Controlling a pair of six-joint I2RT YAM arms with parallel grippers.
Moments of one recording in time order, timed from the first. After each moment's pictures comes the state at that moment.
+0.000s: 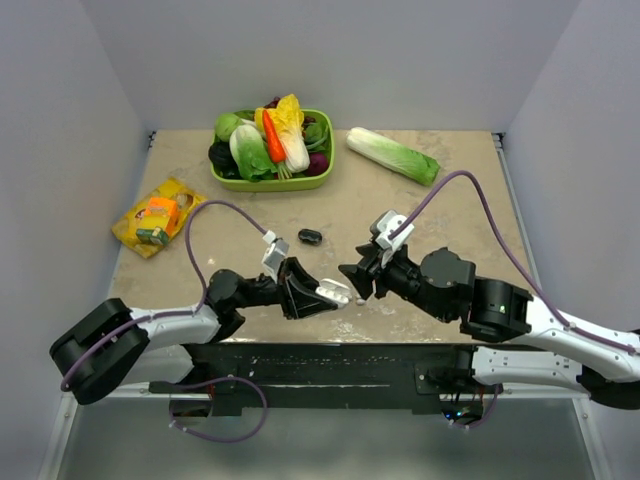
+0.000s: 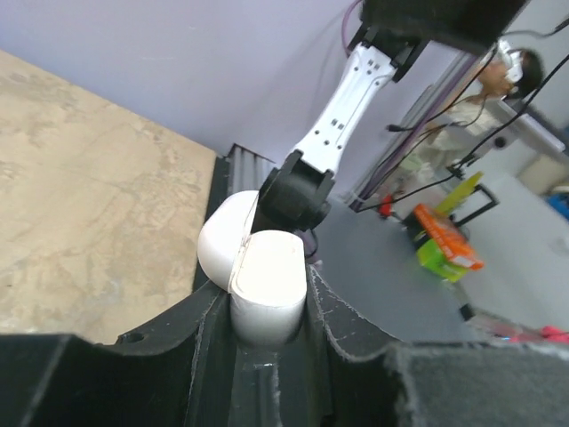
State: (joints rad) left arm -0.81 1.23 0.28 1.27 0.71 -0.79; right arm 1.25 0.84 1.05 -0.41 0.40 0.09
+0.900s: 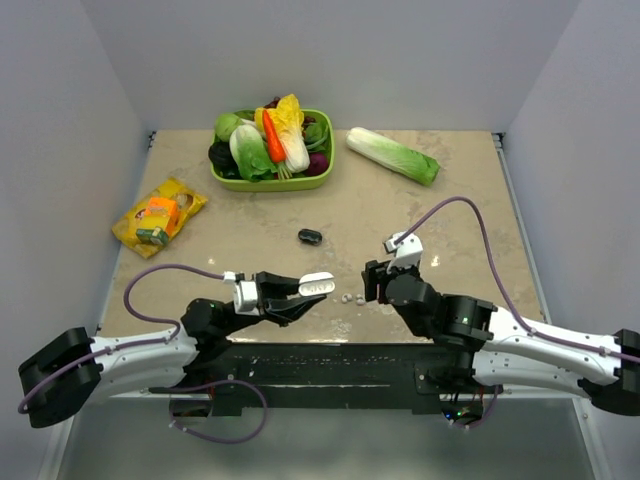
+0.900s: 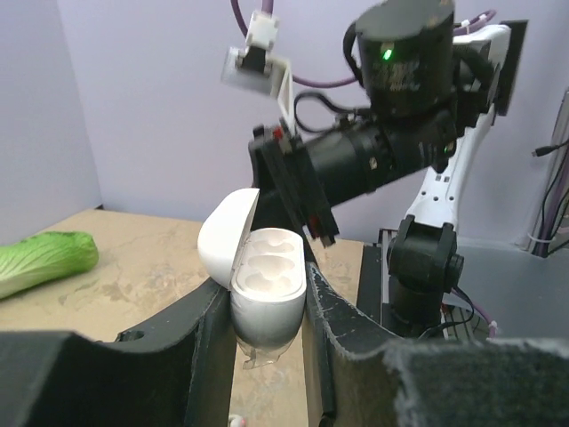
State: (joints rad) left arm -1.01 0.92 0.14 1.27 0.28 -0.13; right arm 1.22 0.81 0.70 -0.40 0.81 0.49
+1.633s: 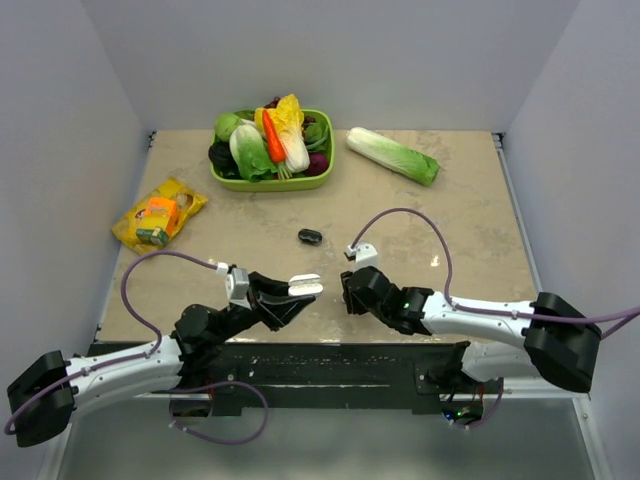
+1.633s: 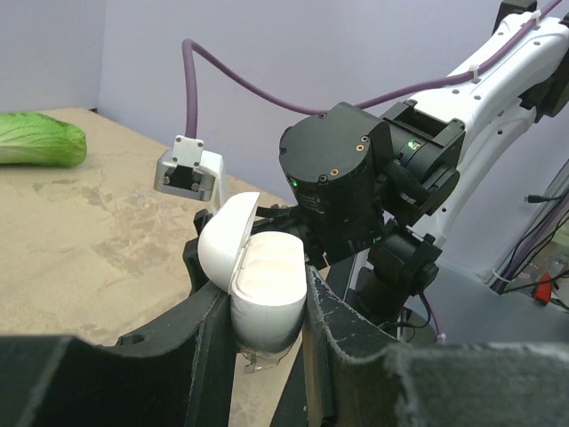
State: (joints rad) left arm -1.02 0.69 0.08 0.97 0.11 -0.38; right arm 1.06 1.22 0.56 -0.10 0.42 0.56
